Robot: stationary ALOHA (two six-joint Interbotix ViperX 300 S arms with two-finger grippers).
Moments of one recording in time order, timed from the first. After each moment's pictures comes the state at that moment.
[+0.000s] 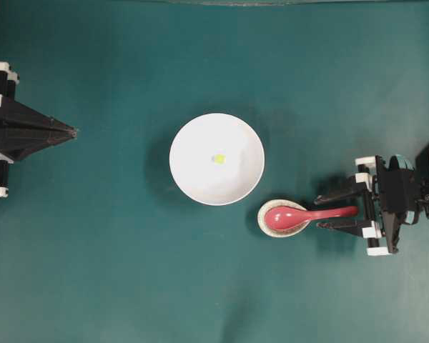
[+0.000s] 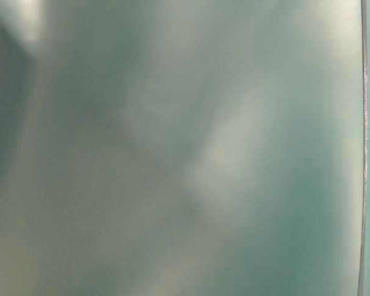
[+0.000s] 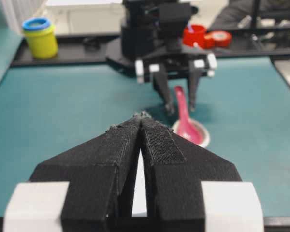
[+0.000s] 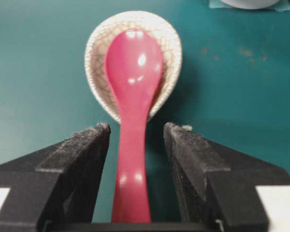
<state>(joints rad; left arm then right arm) 0.00 -0.97 1.18 0.02 -0.20 0.04 0.42 0.06 1.35 0.40 -1.00 -0.01</state>
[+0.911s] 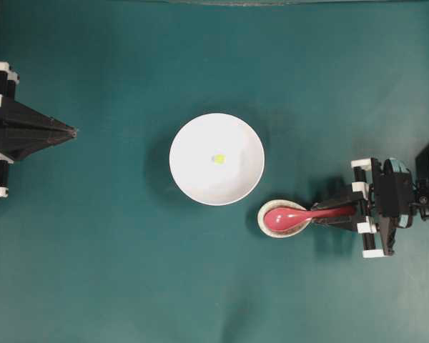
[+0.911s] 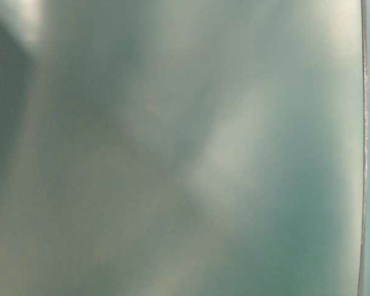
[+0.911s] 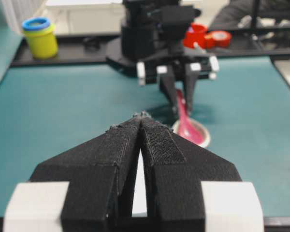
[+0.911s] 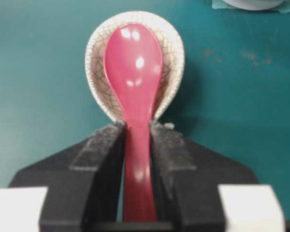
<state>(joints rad) 0.00 -0.97 1.18 0.02 -0.20 0.04 0.42 0.06 1.32 0.39 -0.96 -0.02</state>
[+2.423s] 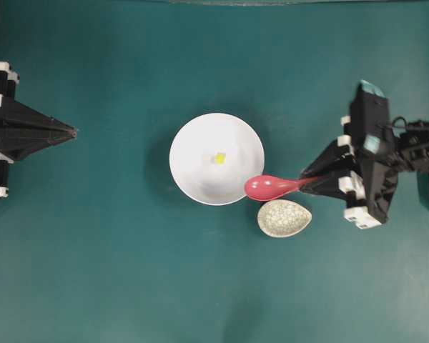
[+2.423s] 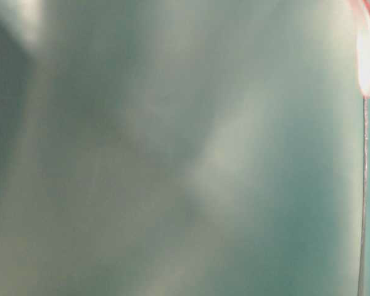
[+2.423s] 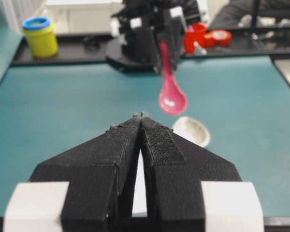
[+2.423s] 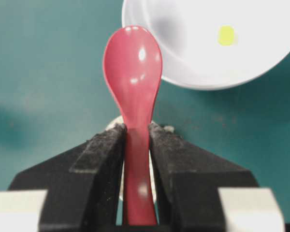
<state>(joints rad) 0.00 -0.97 1.18 0.02 -0.20 0.04 0.02 -0.46 0.92 0.39 0.21 -0.05</state>
